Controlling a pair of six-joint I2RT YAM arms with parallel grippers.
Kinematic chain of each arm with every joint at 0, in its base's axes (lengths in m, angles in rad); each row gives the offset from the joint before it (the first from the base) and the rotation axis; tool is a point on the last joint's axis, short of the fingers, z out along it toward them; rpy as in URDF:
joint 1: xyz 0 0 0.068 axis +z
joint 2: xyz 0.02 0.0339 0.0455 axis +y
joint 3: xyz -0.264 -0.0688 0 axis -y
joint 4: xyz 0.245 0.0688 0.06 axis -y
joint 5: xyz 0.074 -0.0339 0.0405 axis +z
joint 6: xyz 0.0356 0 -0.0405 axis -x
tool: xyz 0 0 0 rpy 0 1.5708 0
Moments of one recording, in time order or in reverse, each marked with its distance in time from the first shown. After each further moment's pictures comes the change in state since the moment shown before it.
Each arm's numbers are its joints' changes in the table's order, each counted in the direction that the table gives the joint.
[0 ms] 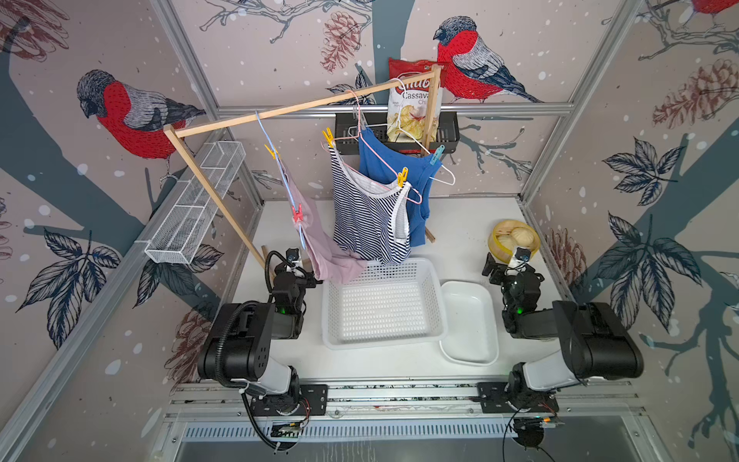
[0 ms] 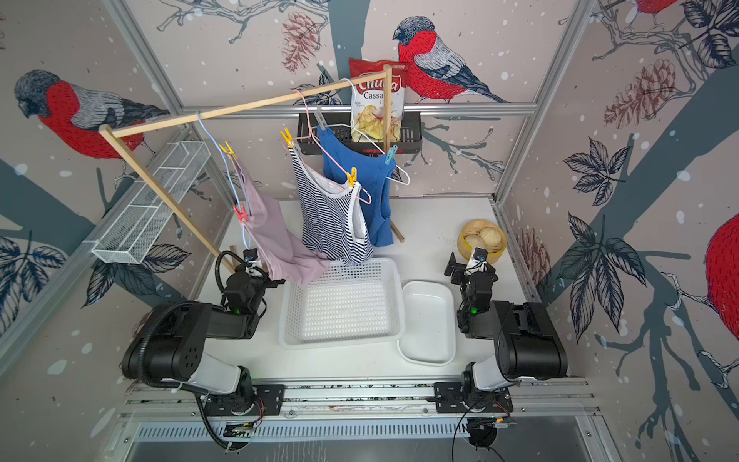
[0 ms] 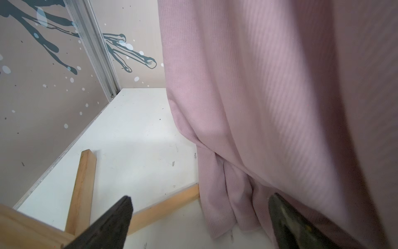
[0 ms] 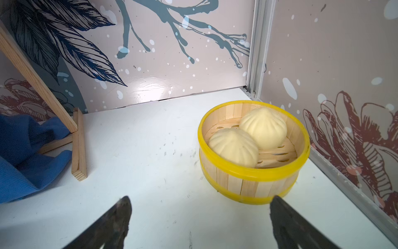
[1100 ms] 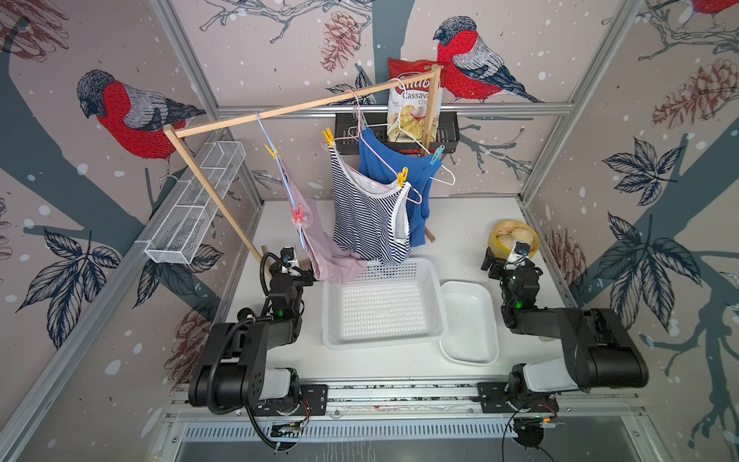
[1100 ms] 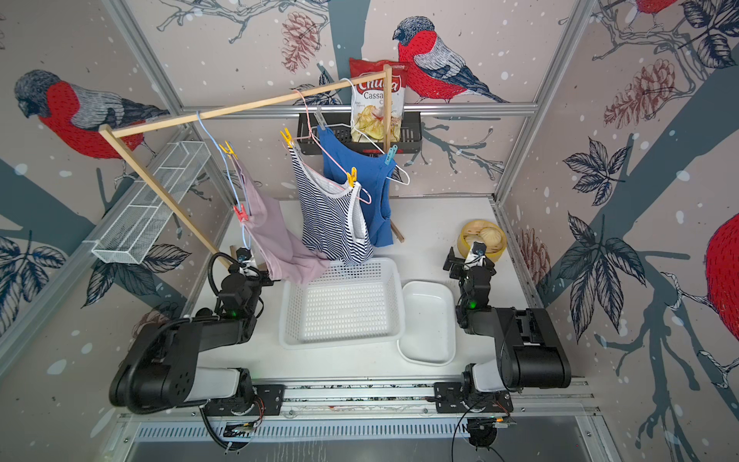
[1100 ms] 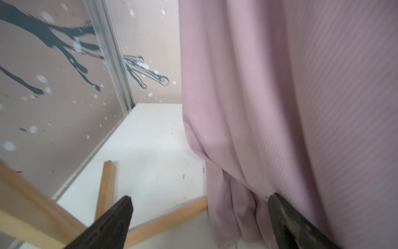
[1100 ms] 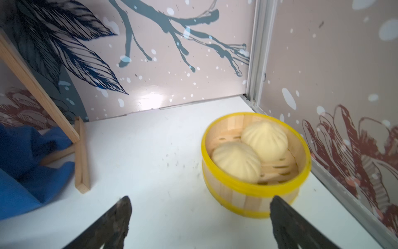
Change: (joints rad) left arm -0.016 -0.204 -0.019 -0.077 0.080 0.013; right arm 0.059 -0.074 0.095 -0.140 -0.070 0.004
